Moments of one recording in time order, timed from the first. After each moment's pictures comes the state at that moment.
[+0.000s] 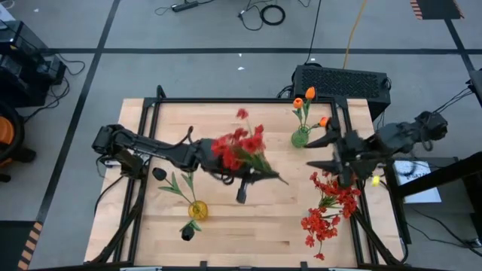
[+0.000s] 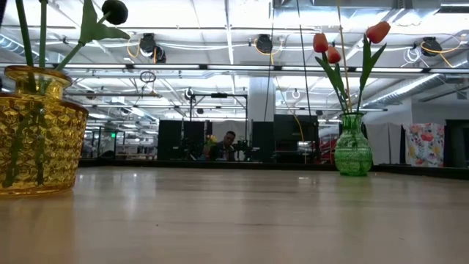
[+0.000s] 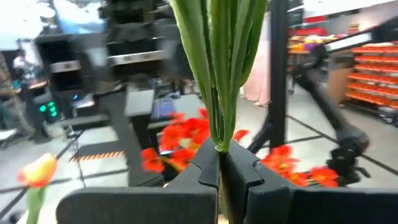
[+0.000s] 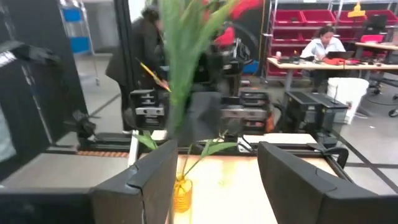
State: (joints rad) left arm -0.20 1.68 1.43 0.35 0.04 0.11; right arm 0.45 0.85 1.13 -0.33 0.37 0.09
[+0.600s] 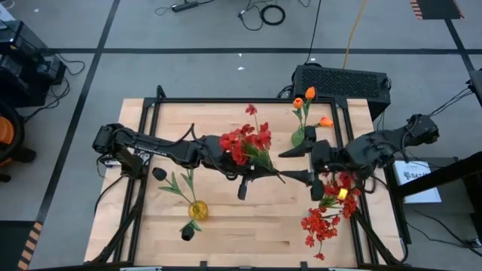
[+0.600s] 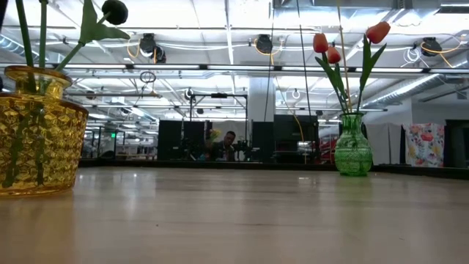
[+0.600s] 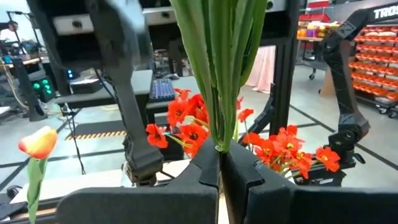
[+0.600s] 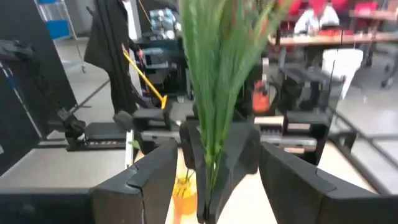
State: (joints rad) left arm -0.17 1.68 1.43 0.27 0.07 0.07; right arm 0.44 1.15 1.34 -0.34 0.42 0.17
